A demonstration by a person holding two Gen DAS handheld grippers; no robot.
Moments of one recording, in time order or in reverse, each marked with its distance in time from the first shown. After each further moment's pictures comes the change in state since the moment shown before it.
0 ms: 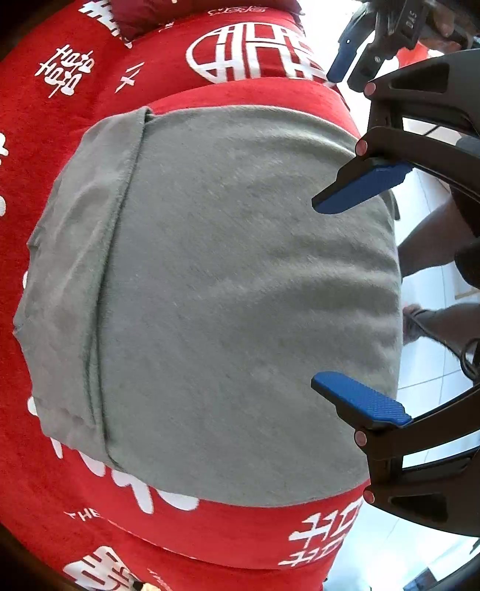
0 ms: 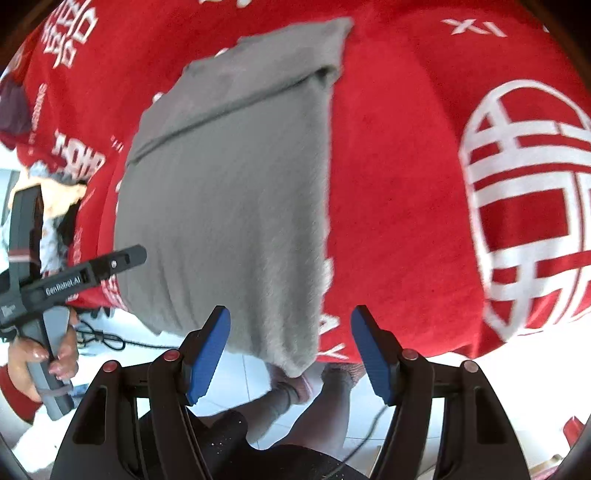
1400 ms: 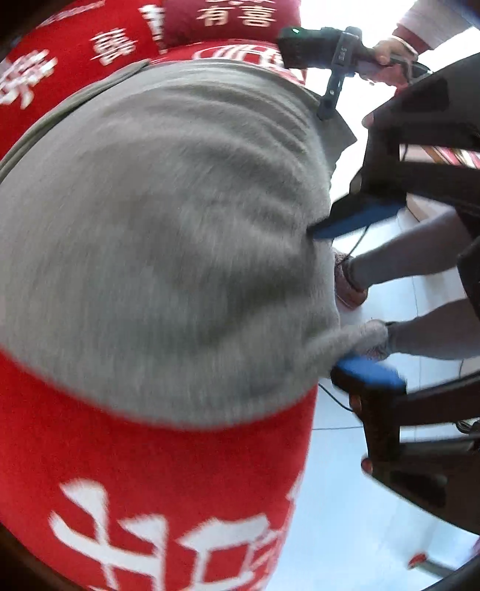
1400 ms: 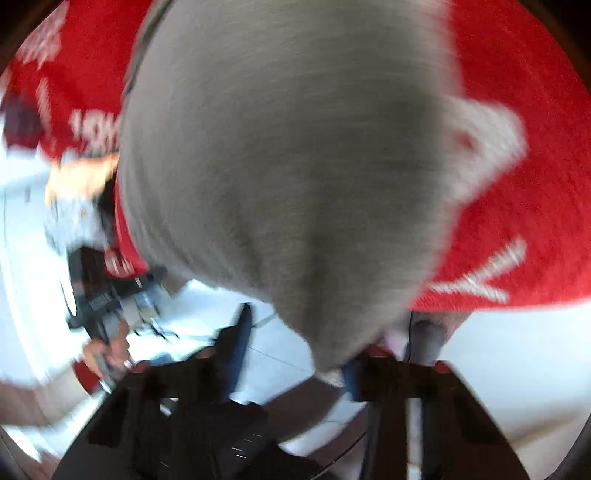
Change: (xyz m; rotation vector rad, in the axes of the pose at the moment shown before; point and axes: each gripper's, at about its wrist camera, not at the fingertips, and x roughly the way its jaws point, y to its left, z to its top) left arm 0.092 0.167 -0.107 -0.218 0.099 -0.290; right arm 0.141 -0.016 -0.059 0.175 0.209 0.336
